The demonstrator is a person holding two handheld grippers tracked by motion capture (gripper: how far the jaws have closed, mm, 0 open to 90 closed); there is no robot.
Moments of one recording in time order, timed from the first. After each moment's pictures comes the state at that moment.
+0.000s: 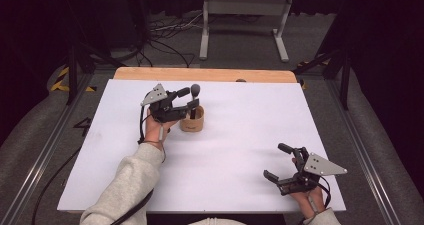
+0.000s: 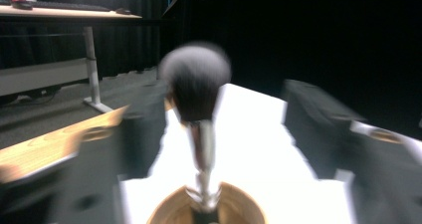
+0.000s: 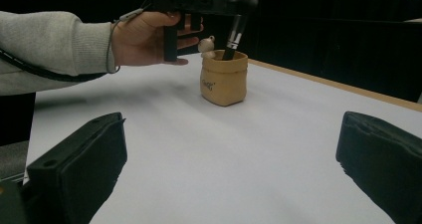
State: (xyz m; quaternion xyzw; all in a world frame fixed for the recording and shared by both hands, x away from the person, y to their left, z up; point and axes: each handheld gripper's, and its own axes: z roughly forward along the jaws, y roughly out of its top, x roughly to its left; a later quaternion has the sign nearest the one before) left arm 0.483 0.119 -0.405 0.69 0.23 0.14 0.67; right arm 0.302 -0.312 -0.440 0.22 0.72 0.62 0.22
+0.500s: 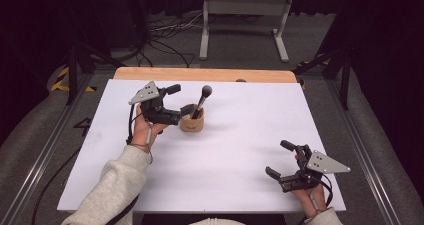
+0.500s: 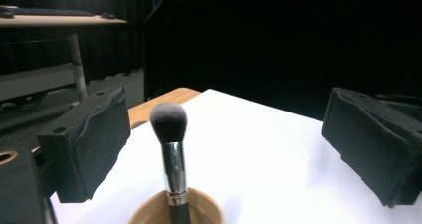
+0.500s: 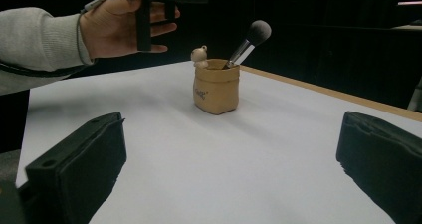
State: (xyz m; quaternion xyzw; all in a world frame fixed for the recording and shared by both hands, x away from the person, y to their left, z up) left arm 0.455 0.136 -0.370 0.71 0.20 0.13 0.67; right arm 0.305 -0.315 -0.433 0.23 0.71 0.63 0.22
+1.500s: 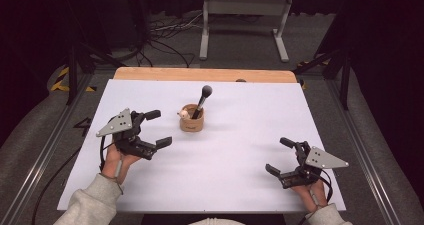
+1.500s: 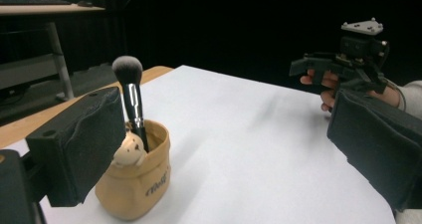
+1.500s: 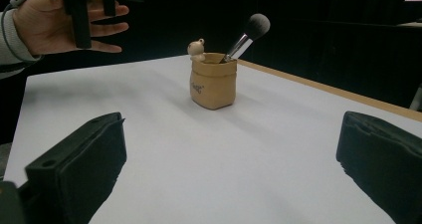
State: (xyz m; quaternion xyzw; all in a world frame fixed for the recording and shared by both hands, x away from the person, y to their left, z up) left arm 0.376 0.188 -0.384 0.73 0.17 0.12 0.65; right arm 0.316 -0.318 -0.434 0.22 0.72 0.62 0.22
